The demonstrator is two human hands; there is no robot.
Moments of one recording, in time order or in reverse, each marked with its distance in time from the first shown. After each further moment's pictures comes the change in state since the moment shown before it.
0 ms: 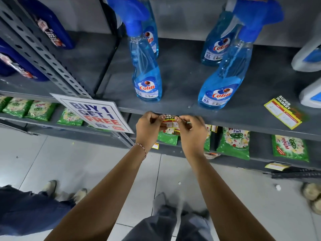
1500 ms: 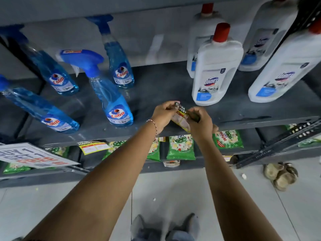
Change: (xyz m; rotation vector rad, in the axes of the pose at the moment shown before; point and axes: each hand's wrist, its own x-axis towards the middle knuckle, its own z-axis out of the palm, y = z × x) left_hand -0.039 0.119 0.308 0.116 -0.497 0.136; right_hand 0.112 0.133 -0.257 0.075 0.053 0.320
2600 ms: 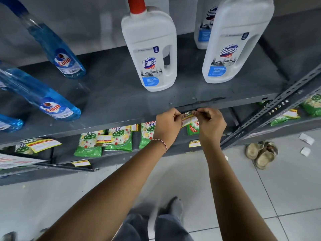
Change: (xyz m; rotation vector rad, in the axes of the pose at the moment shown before) left_hand -0.055 -0.014 0.190 0.472 0.185 0.340; right_hand 0.020 0.117 -0.143 0.042 0.287 -0.009
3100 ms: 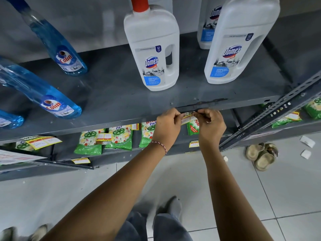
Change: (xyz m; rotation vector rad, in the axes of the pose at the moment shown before) left_hand -0.002 -0.009 0.002 0.053 0.078 0.107; right_hand -0.002 0.008 0.007 0.013 0.055 -0.048
